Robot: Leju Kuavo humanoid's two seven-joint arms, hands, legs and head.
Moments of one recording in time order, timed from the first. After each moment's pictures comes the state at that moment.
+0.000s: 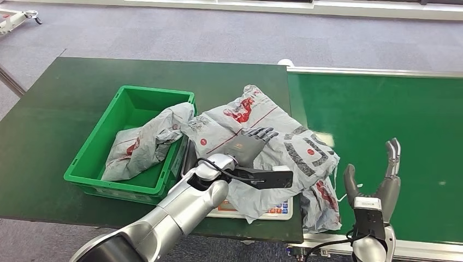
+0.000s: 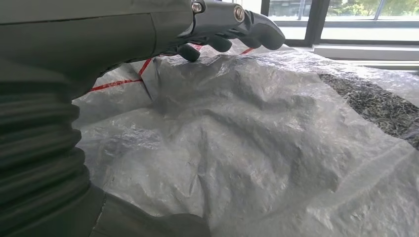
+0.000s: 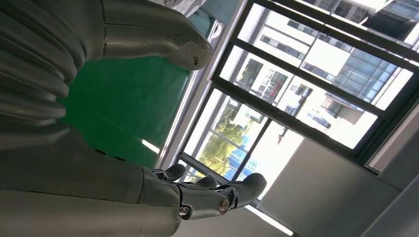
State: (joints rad) left arm -0.68 -0.30 -0.60 -0.57 -1.02 -0.05 -0.08; right arm -0.02 0.02 -0.01 -1.47 0.32 -0.46 -0.70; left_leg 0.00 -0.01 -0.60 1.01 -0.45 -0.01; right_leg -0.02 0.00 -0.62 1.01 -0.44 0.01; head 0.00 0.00
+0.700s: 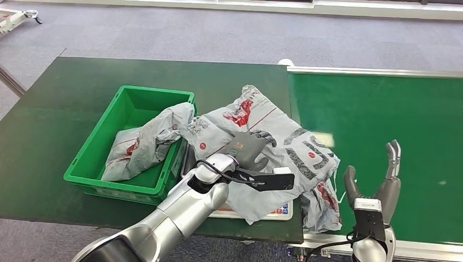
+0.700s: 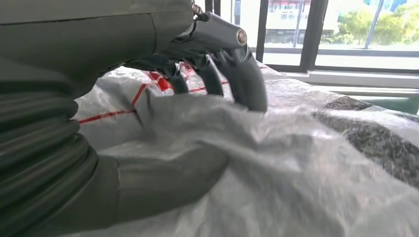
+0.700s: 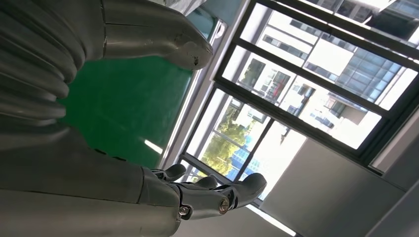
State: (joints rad) left arm -0.66 -0.30 -0.60 -0.61 -1.07 0.01 -0.10; right arm -0.01 0.02 -0.01 -1.47 0.32 -0.47 -0.70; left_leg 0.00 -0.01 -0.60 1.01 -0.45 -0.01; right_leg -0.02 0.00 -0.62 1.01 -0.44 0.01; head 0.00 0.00
